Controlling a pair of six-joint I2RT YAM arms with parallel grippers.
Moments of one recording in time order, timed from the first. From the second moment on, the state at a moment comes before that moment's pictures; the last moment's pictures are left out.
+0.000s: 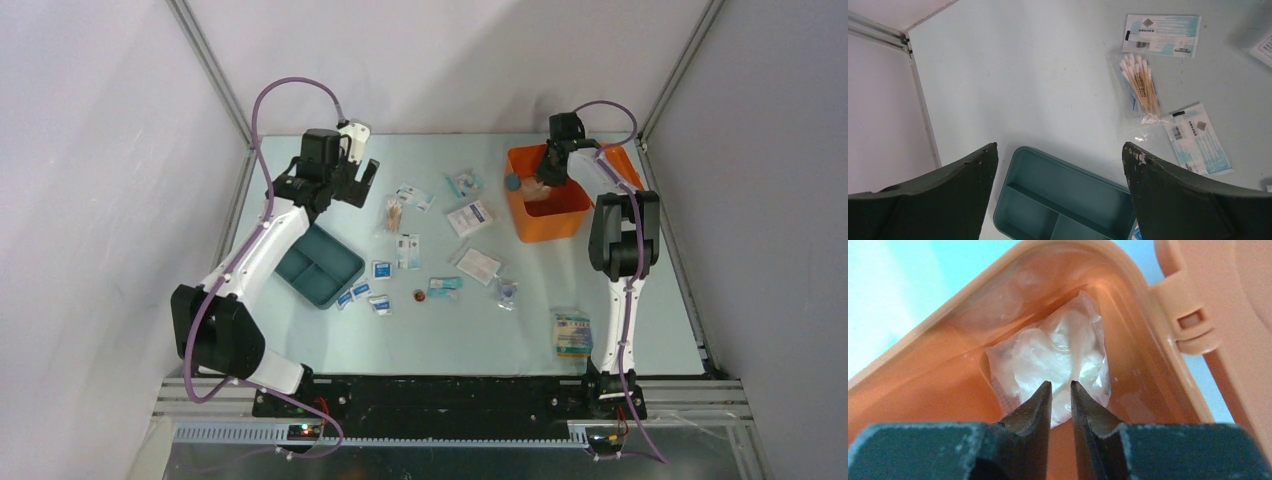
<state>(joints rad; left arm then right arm) -0.30 1.47 1.34 -0.49 -0.16 0.26 0.10 2.22 1.85 -0.54 0.11 0.50</state>
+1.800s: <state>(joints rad) -0.30 1.39 1.25 -0.46 -0.03 0.11 0.16 1.71 1.02 -1.13 -0.28 -1.28</state>
